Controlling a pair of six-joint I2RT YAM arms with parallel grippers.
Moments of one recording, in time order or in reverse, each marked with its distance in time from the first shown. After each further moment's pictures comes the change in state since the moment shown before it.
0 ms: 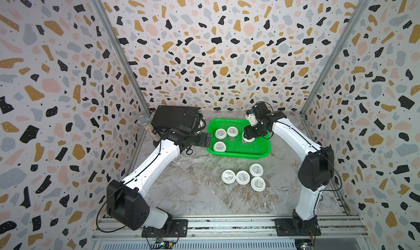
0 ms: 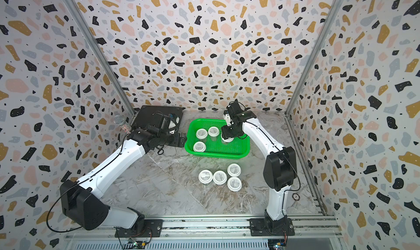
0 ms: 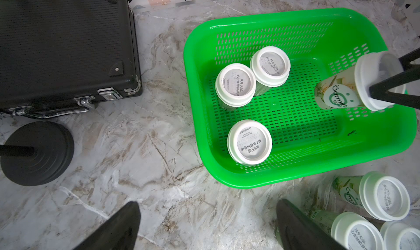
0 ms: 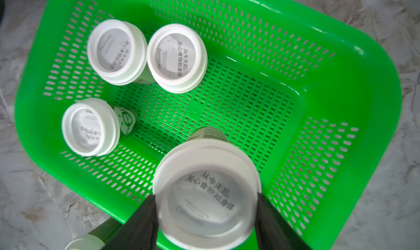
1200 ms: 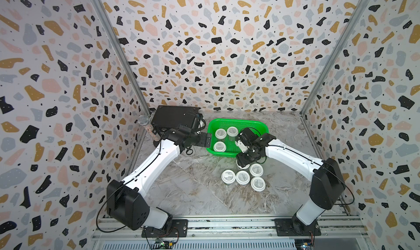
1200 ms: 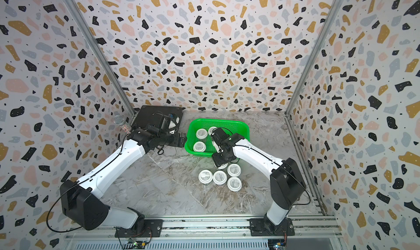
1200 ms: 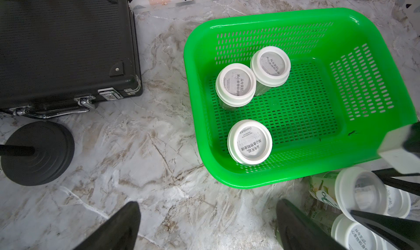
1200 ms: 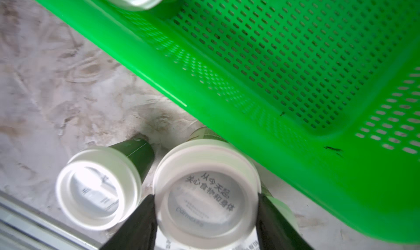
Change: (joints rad) left arm -0.001 0.000 0.000 0.000 -0.003 0.000; right arm 0.286 -0.283 -0.431 0.037 0.051 0.100
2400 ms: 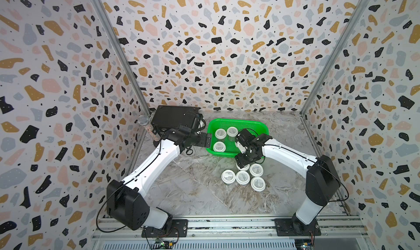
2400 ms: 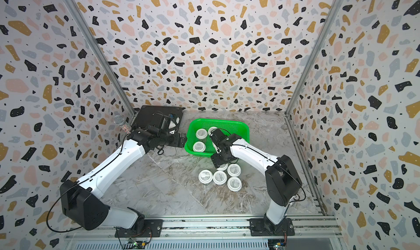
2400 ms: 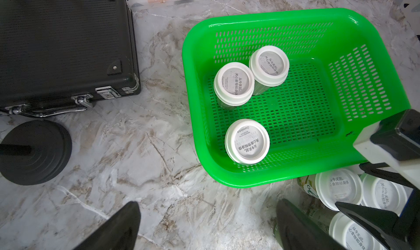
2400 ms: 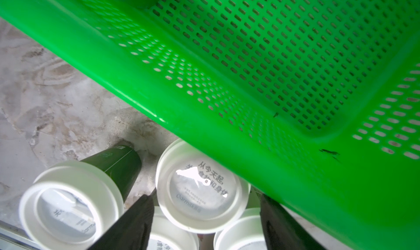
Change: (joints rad) left arm 0.000 0.000 0.000 -0.003 0.007 -0.003; right arm 0.000 0.092 0.001 0.011 0.063 0.022
